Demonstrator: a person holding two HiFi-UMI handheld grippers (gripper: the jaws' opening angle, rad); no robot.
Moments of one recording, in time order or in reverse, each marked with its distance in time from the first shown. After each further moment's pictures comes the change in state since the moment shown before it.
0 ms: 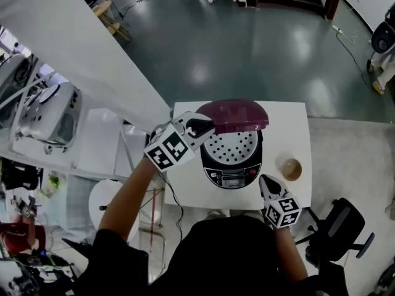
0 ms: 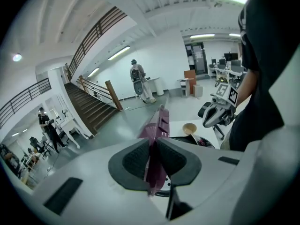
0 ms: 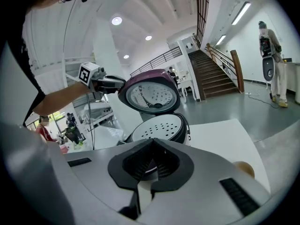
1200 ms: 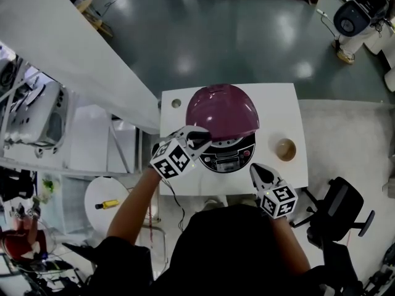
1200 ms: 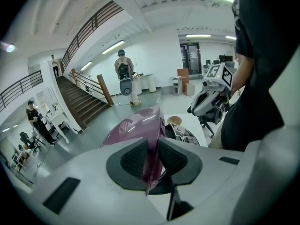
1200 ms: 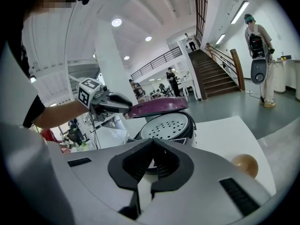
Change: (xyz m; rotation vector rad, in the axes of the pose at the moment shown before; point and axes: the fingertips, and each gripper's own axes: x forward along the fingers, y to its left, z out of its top) left arm 0.029 -0.093 -0.058 -0.006 0.030 -0.102; right arm -0.014 0.032 -0.011 0.012 -0.006 0.020
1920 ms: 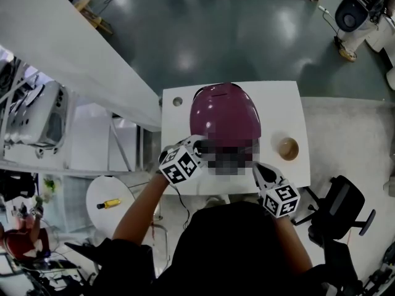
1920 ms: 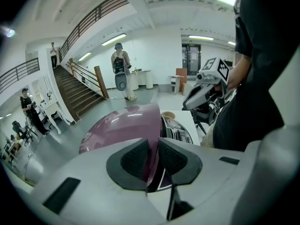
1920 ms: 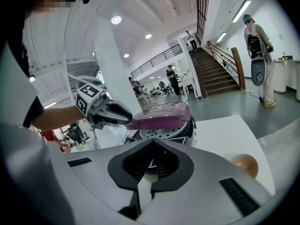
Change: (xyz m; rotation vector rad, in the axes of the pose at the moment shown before) left arm 0.026 -0.031 -0.030 -0.070 0.036 -0.079; right arm 0.006 -0.005 -0.004 -0.003 0.027 -0.003
